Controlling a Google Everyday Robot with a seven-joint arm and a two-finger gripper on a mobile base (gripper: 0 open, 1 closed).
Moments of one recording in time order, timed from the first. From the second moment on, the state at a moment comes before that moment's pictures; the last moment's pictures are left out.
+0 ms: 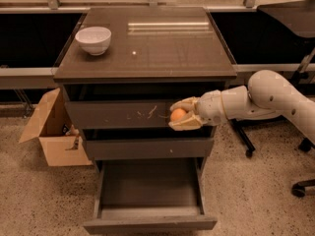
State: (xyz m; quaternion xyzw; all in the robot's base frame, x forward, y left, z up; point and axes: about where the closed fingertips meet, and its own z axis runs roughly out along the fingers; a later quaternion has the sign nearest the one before) arm 0.582 -0.074 0.749 -0.58 0.64 0.30 0.42
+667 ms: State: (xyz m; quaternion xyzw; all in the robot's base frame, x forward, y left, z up) arm 0.558 -0.093 0.638 -0.57 0.64 0.32 0.40
